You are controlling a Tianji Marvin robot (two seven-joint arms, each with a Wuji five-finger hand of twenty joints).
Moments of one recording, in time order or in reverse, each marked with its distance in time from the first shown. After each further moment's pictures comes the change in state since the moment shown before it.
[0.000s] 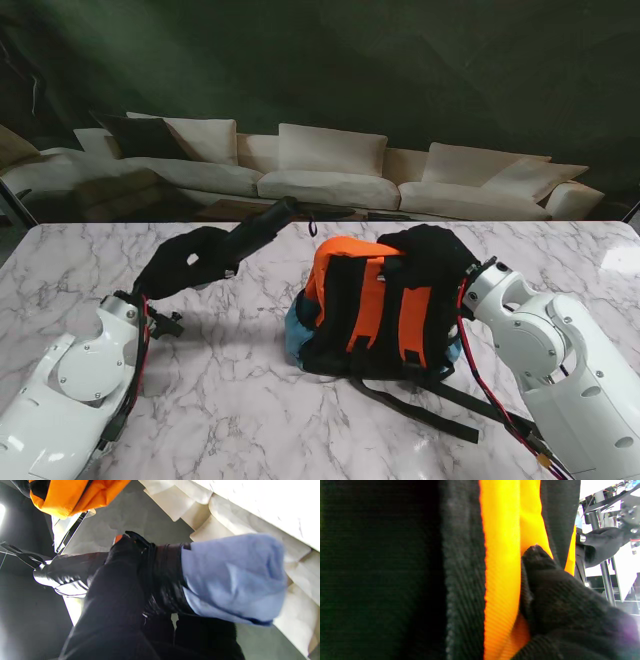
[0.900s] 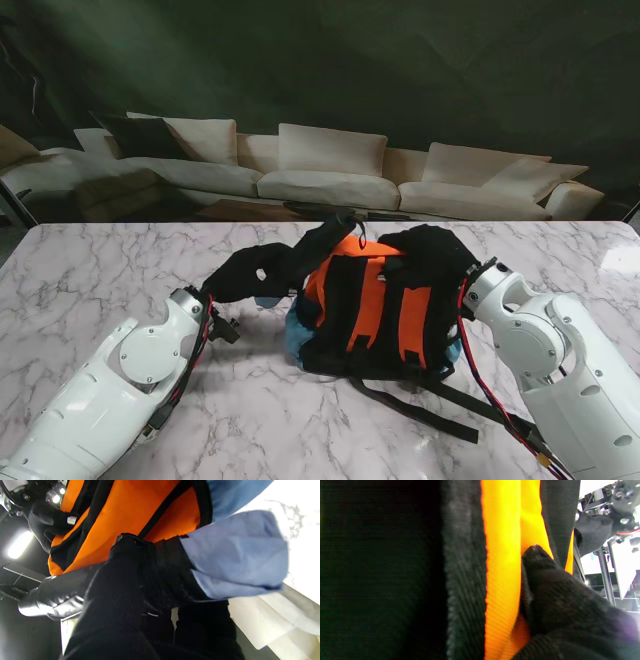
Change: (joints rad) left arm -0.154 -0.013 0.274 0.065 -0.072 0.090 -0.102; right arm 0.004 -0.001 -0.003 0.017 0.009 -0.012 -0.013; left_hand 0.000 0.000 0.000 0.000 0.000 0.011 0.031 0.001 0.001 0.001 0.000 -0.012 0.000 0.001 -0.004 -0.066 0.001 0.002 0.011 -0.003; right_hand 0.000 0.000 0.000 0.000 0.000 -0.001 0.000 0.000 -0.001 0.000 0.000 0.000 0.000 0.000 0.000 0.000 0.000 0.000 0.000 0.000
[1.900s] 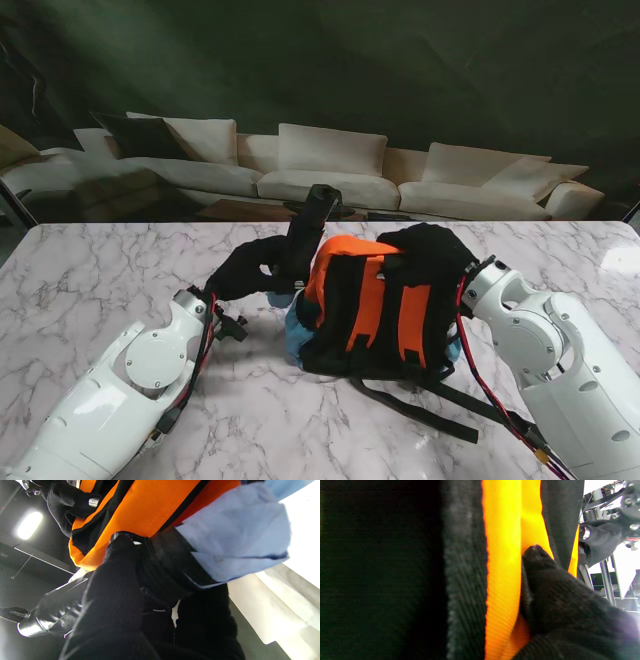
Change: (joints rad) left arm 0.027 -0.016 0.006 -0.055 -0.045 0.009 0.072; right arm 0.016 0.000 -0.010 0.015 0.006 -0.001 0.001; left_hand 0.002 0.000 -0.051 0.000 0.040 0.012 0.022 -0.063 0.064 0.008 -0.014 -0.074 0.052 -0.002 0.015 -0.075 0.059 0.001 0.104 0.025; right_hand 0.000 0.000 0.000 0.000 0.000 -0.001 0.000 0.002 0.000 0.000 0.002 0.001 0.000 0.000 0.000 0.000 0.000 0.000 0.000 0.000
